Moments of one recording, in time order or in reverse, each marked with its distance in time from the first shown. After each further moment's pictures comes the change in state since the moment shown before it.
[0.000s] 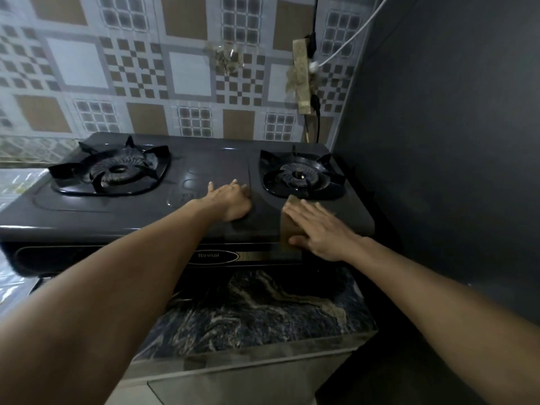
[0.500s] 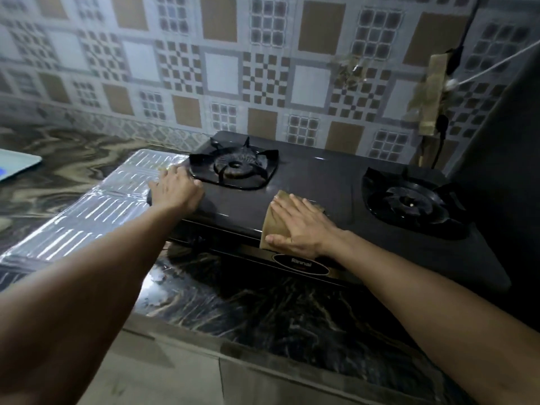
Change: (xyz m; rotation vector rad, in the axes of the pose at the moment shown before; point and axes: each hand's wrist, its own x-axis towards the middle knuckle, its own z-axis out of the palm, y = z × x) left_hand -0.126 -0.212 -0.031 -0.102 0.528 -0.732; right_hand 0.127 -0.163 -0.003 -0.021 -0.033 -0.331
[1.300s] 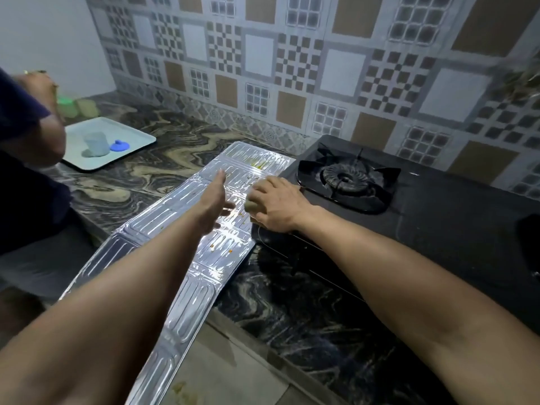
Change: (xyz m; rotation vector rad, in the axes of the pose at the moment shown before) left_hand 0.036 -0.154 -0.018 -1.031 -0.260 -0.510; right_hand 0.222 -0.189 -0.009 -0.115 0.143 -0.434
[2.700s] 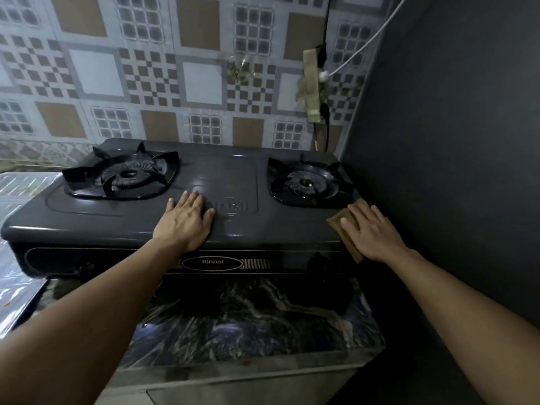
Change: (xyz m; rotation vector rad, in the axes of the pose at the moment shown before) left_hand -0.110 -0.015 0.298 1.181 -0.218 0.962; right_hand -0.552 0.152 0.000 0.153 -0.026 1.313
